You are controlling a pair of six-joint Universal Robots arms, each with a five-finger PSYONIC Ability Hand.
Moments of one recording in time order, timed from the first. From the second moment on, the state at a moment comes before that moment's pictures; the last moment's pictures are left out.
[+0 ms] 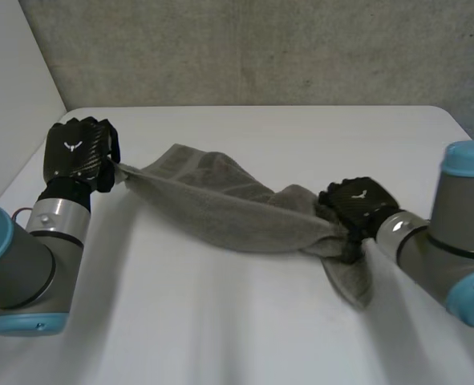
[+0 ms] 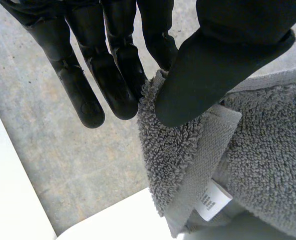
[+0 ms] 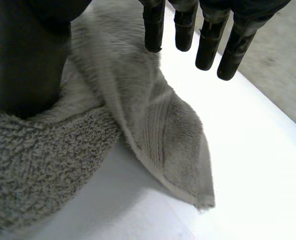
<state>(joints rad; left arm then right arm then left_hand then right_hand) 4.40 -1.82 -1.91 3.92 -1.59 3.26 1.90 -1.11 1.54 0.01 1.38 2.66 1.19 1.22 1.22 1.22 1.02 0.24 0.26 0.25 0.27 0.08</state>
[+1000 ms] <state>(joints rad) 4.42 -1.75 -1.97 3.92 -1.58 3.20 1.69 -1.17 1.64 0.07 1.12 2.90 1.19 1.22 1.22 1.22 1.02 0.59 0.58 0.59 0.58 0.42</state>
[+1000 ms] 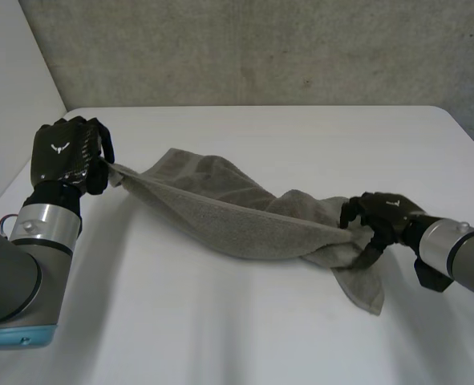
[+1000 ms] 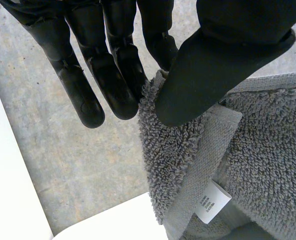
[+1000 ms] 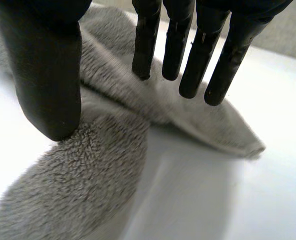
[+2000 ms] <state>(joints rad) 4.43 -1.75 -1.97 3.92 -1.58 3.20 1.74 -0.93 1.51 -0.20 1.19 2.81 1.19 1.22 1.22 1.22 1.02 1.31 1.31 1.30 1.30 1.13</state>
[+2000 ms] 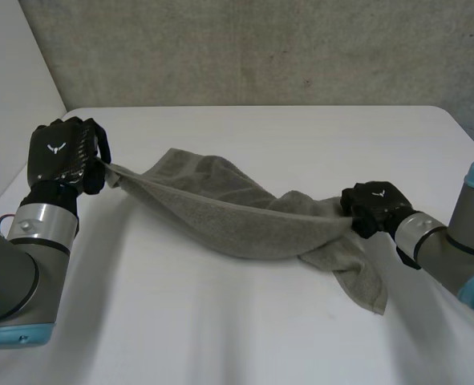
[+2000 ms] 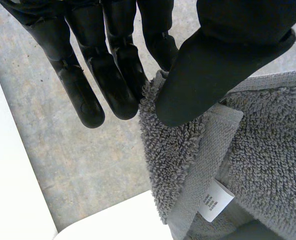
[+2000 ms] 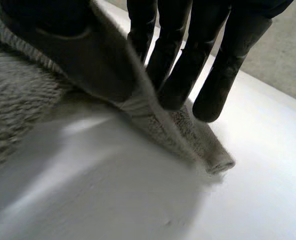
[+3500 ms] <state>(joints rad) 4.47 -1.94 -1.27 3.91 -1.59 3.24 1.84 -1.22 1.02 -0.10 1.33 2.55 1.19 1.22 1.22 1.22 1.03 1.34 1.34 1.34 1.33 1.17</state>
